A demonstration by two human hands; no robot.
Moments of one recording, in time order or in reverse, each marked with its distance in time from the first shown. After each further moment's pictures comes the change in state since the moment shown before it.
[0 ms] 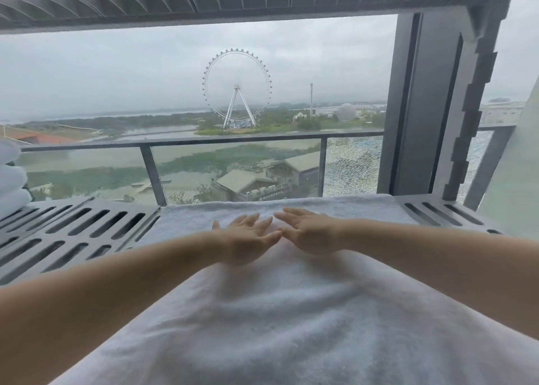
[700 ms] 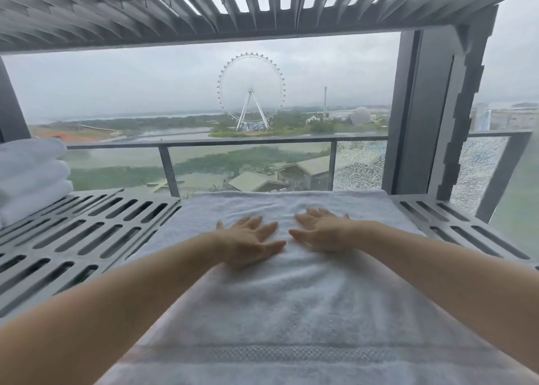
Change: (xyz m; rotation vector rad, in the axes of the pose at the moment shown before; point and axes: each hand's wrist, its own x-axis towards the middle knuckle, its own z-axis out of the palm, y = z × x) left_hand -0.033 -0.003 0.013 0.093 0.015 0.012; right_hand -0.033 0.010 0.001 -0.094 -0.041 0.137
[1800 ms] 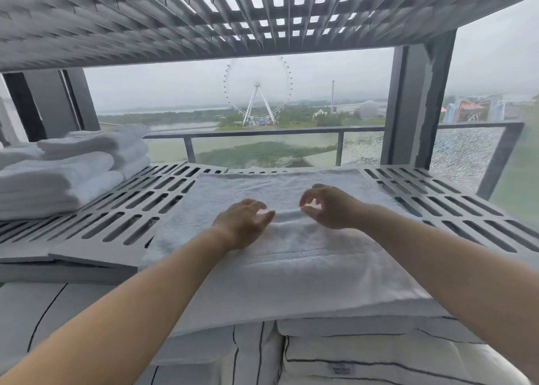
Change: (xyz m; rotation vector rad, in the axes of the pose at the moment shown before) left_hand -0.230 0.008 0.029 -0.233 0.359 -0.053; right_hand -0.191 -0.120 0.017 0.197 0.341 -0.258
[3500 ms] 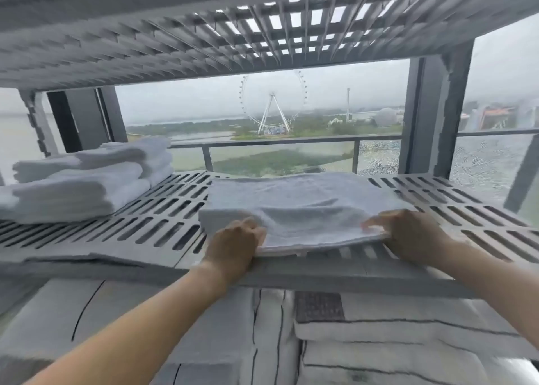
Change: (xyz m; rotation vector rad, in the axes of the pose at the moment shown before) left_hand -0.071 -0.003 -0.014 0.445 0.243 0.131; right_hand -0.082 0.039 -0.024 -0.411 0.141 0.010
